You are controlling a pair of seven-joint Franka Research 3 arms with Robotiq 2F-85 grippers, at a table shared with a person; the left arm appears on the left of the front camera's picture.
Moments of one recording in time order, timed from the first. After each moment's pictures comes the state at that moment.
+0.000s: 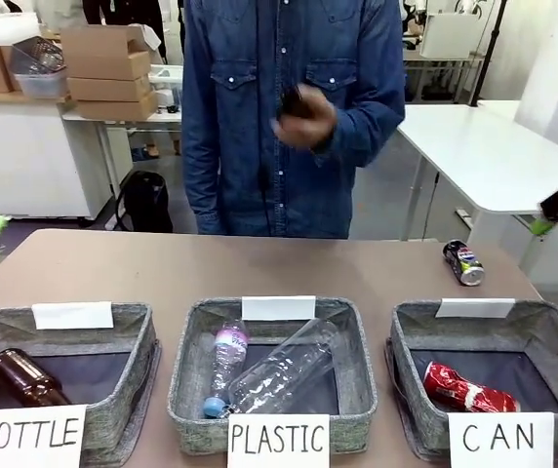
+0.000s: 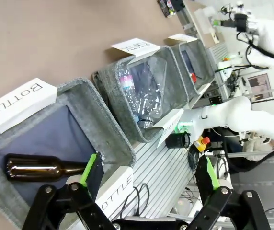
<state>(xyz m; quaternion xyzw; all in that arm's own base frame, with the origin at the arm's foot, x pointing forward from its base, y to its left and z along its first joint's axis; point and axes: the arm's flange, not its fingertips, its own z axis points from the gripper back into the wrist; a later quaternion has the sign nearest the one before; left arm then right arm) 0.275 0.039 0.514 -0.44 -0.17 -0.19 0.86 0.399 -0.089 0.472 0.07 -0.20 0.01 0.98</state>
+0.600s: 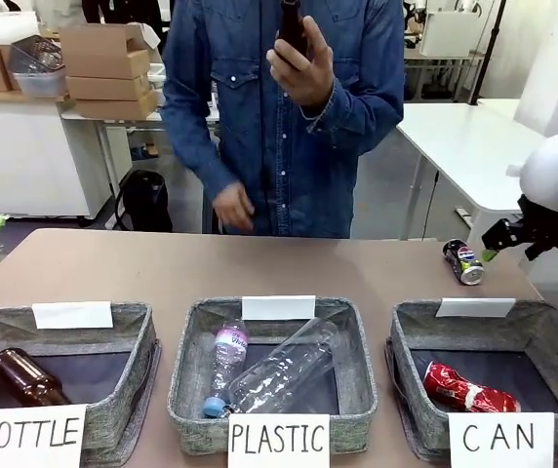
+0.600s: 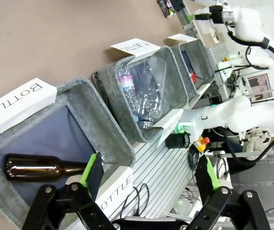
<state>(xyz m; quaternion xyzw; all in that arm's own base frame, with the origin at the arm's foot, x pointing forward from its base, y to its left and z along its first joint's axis) 0.275 0.039 0.514 -0.44 -0.17 -0.19 0.86 0.464 -0.071 0.394 0.04 -0.17 0.02 0.98</state>
